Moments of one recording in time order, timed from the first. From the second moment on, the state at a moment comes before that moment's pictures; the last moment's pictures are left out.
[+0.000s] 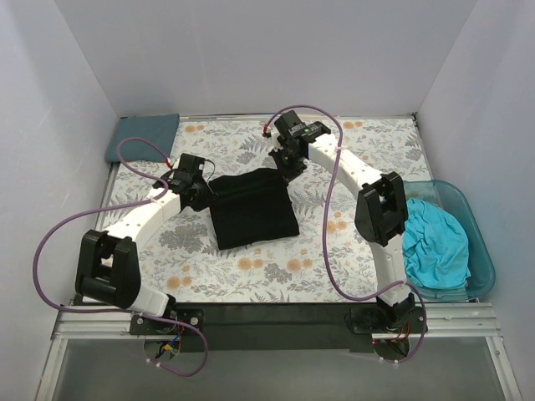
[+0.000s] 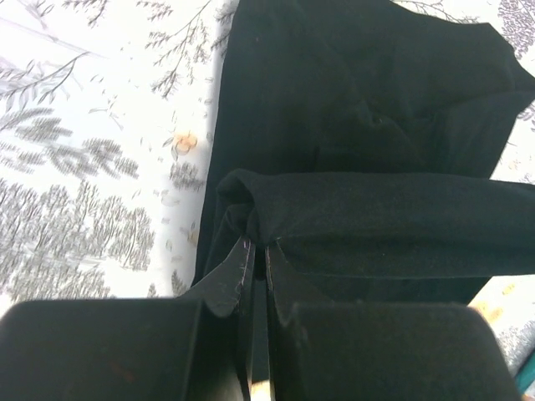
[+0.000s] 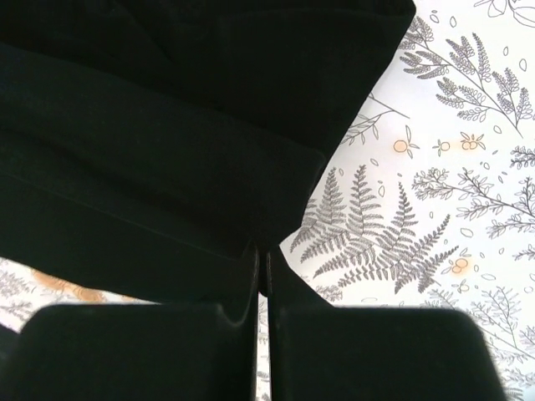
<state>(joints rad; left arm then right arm) -0.30 1.44 0.99 -0.51 -0.12 -0.82 0.60 2.13 1.99 -1.00 -0.15 0.03</state>
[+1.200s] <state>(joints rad) -0.27 1.51 0.98 -0.22 0.03 -0.68 0.56 1.88 1.53 -0.58 -0.05 0.11</state>
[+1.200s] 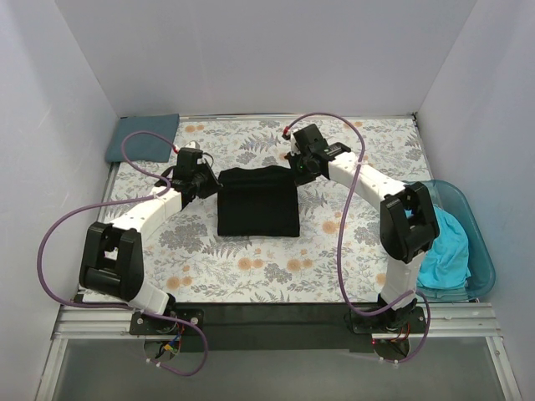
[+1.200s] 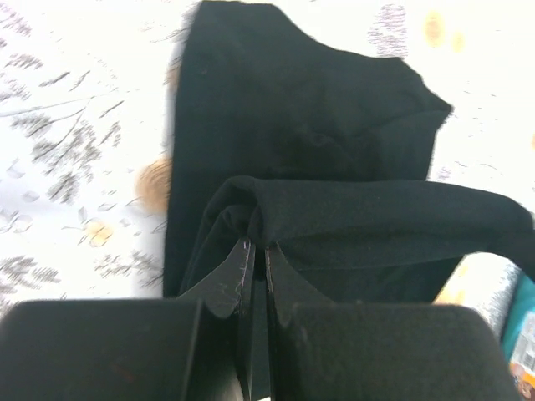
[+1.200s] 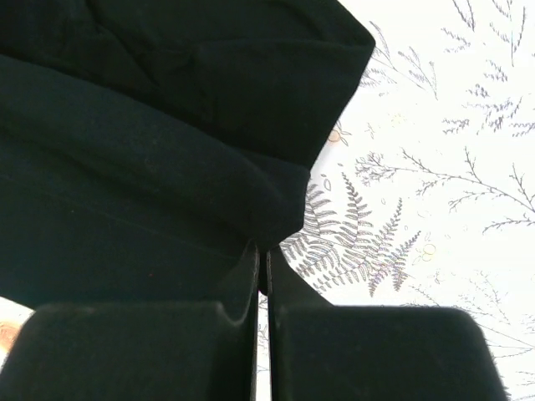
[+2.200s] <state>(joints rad) -0.28 1.62 0.95 -0.06 0.00 -0.70 0.51 1.96 1.44 -0.43 -0.09 0.16</state>
